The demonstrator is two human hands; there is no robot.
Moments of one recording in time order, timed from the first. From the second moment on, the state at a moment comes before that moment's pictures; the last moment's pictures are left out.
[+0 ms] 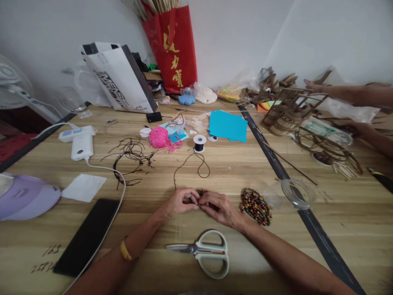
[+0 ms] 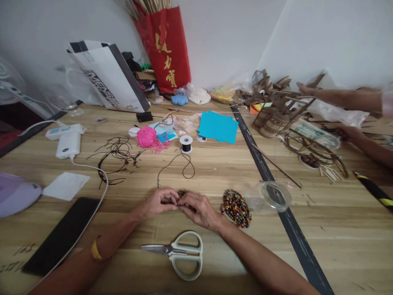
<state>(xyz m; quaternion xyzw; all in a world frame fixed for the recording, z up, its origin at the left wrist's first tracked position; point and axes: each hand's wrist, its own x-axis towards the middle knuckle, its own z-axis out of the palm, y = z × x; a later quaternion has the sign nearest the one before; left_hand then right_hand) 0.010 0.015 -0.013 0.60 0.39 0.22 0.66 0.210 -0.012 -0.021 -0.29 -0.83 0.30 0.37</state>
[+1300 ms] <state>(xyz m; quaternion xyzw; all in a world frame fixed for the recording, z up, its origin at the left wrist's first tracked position) 0.007 0.014 -0.012 0.63 0.38 0.21 0.64 0.213 -0.016 -0.017 -0.30 -0.85 0.25 0.36</state>
